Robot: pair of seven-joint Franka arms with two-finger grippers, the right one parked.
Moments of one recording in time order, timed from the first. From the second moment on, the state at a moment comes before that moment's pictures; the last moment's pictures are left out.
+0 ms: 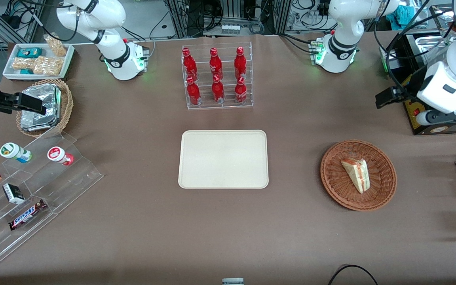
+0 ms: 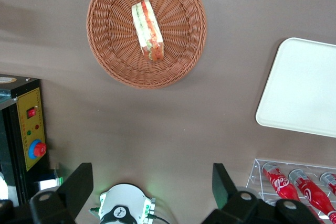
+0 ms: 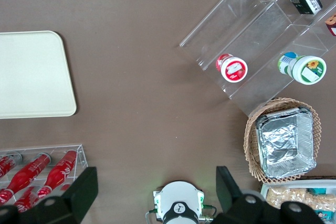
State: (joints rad) arm 0.10 0.07 -0.25 -1.47 -0.02 1.35 -0.31
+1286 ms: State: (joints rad) arm 0.11 0.18 -0.16 -1.71 -0.02 1.69 -0.41
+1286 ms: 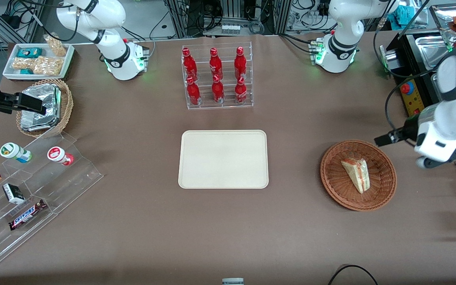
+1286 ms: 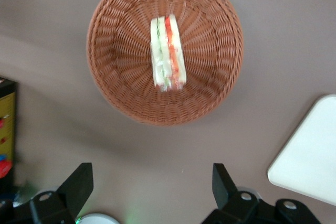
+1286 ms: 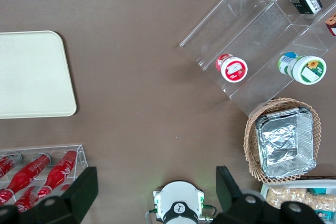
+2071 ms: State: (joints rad) arm 0.11 0.25 -0.16 -2.00 -0.02 2.20 -0.59
